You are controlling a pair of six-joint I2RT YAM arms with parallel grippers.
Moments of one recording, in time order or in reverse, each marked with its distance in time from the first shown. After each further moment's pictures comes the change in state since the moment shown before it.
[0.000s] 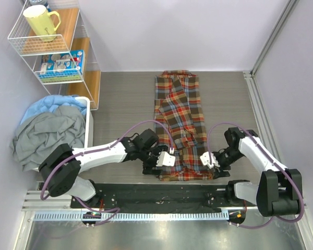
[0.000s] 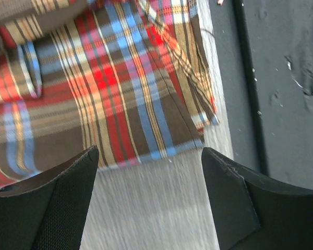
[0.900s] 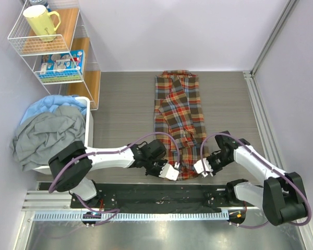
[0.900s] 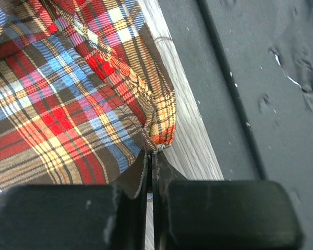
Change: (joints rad) left arm -0.130 0.106 -0.026 0.074 -0.060 0.097; right arm 0.187 -0.050 -0.171 0.359 0.005 0.068
